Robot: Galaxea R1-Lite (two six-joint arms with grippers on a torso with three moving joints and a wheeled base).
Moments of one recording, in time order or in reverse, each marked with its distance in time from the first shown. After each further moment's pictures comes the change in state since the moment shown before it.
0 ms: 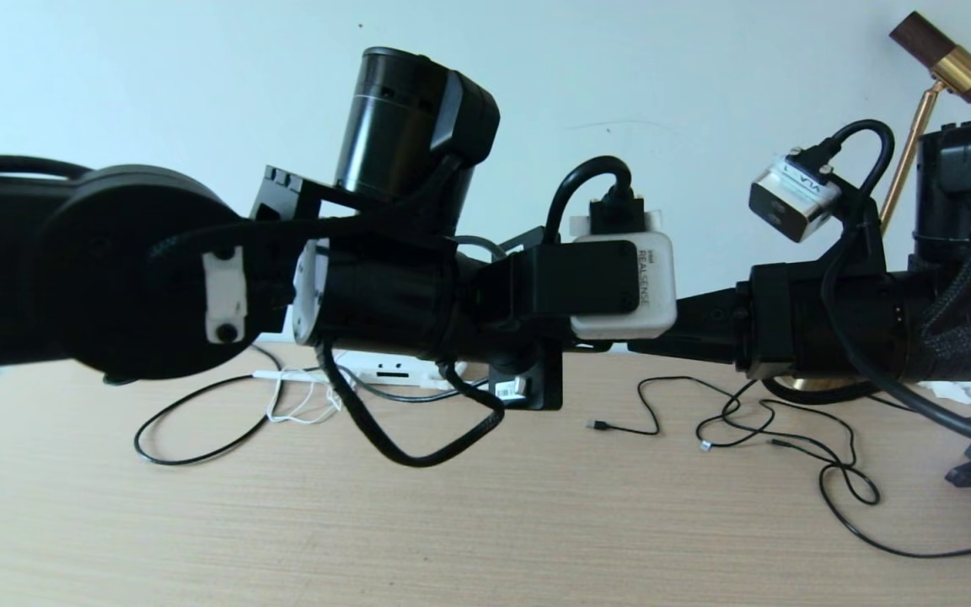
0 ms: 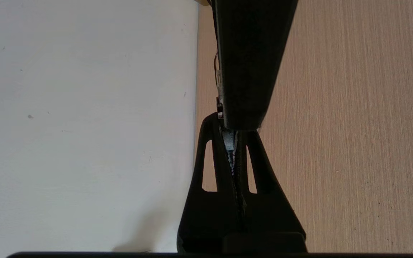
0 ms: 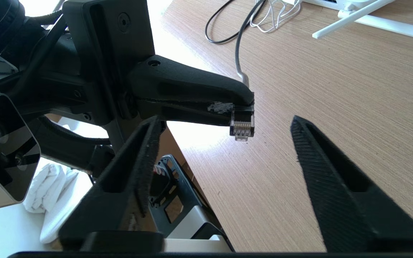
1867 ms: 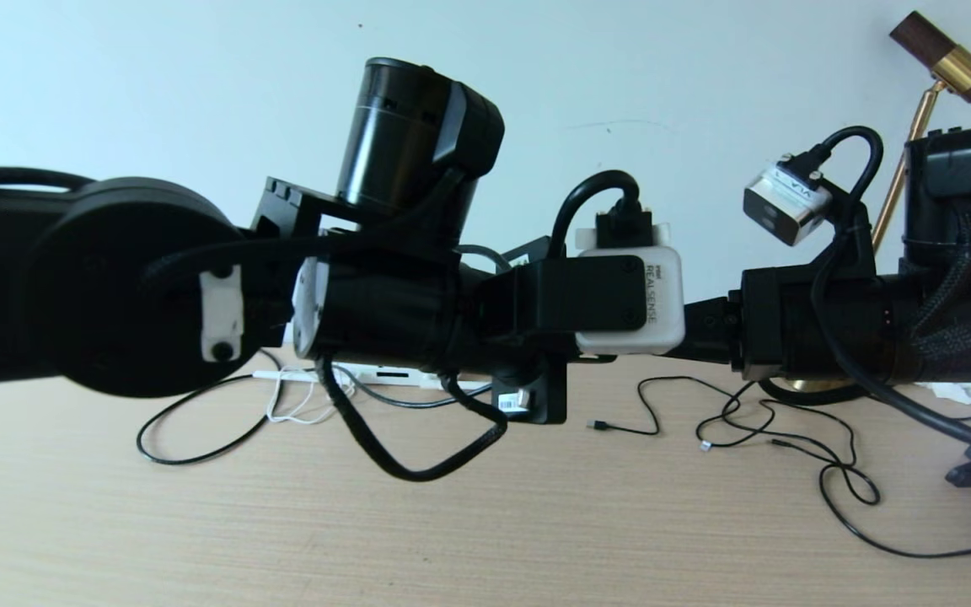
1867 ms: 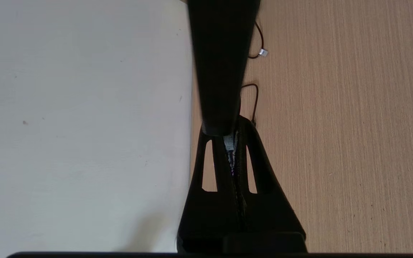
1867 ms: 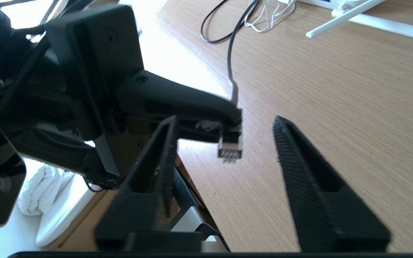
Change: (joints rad) left arm -0.014 -0.012 0.033 -0.021 0.000 0.000; right arm 0.001 0.012 -0.001 0.000 -0.013 -0.005
